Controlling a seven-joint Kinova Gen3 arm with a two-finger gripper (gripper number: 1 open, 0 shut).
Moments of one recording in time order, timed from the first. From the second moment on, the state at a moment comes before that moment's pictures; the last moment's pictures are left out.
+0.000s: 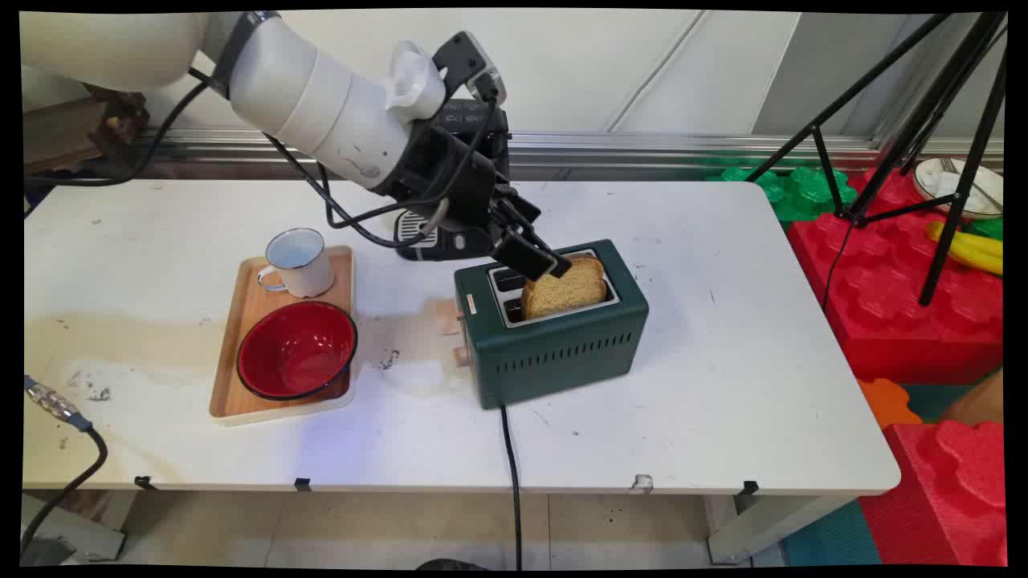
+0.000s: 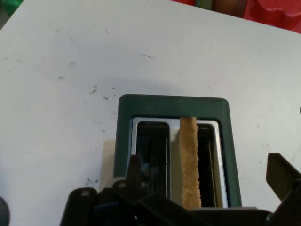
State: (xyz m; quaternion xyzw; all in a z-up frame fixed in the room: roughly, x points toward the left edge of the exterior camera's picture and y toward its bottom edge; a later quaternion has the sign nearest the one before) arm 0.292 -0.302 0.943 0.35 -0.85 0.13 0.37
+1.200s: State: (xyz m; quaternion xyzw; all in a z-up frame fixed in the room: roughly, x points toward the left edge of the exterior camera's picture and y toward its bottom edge) arm 0.359 -0.243 0.940 0.33 -0.88 0.15 0.32
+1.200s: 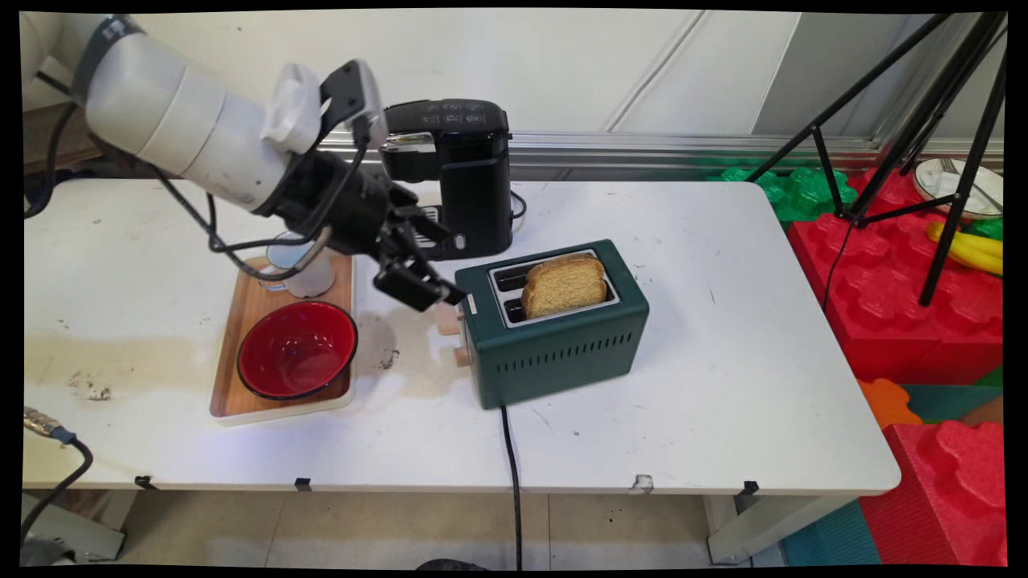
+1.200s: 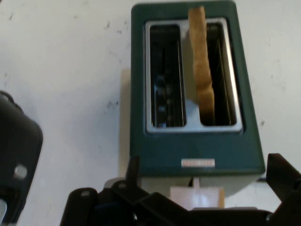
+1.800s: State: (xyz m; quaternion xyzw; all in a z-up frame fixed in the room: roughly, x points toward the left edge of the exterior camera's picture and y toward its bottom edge) arm 0.370 -0.232 0.922 0.33 -0.89 0.14 0.29
